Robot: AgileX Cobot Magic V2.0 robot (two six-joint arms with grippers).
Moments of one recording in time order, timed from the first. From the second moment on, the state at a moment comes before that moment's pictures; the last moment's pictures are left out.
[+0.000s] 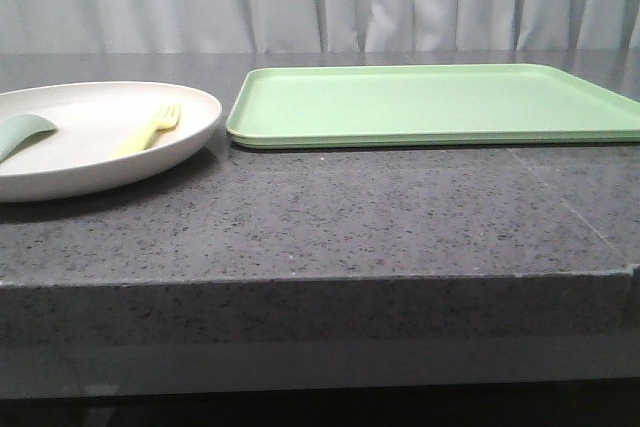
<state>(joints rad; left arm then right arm) 0.01 -0.01 0.01 -0.02 0.14 -0.05 0.01 -0.01 0.03 0.15 0.25 -0.04</state>
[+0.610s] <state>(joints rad) 0.01 -0.01 0.01 -0.02 0.14 -0.05 0.01 -0.01 0.03 0.15 0.25 -0.04</state>
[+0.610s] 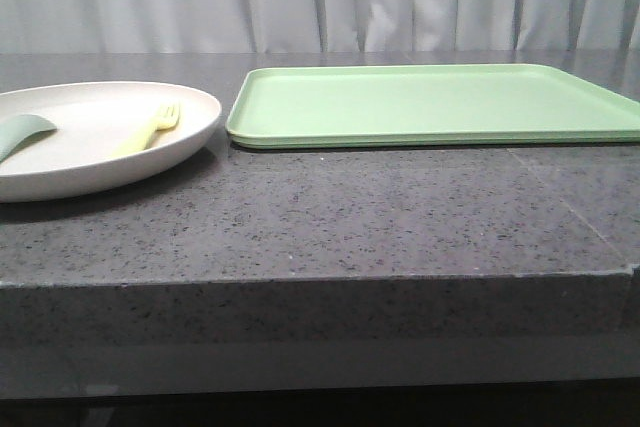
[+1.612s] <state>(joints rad) 0.01 0.28 -0.39 0.05 0.06 -0.05 0.01 0.24 -0.43 0.15 0.29 -0.04</state>
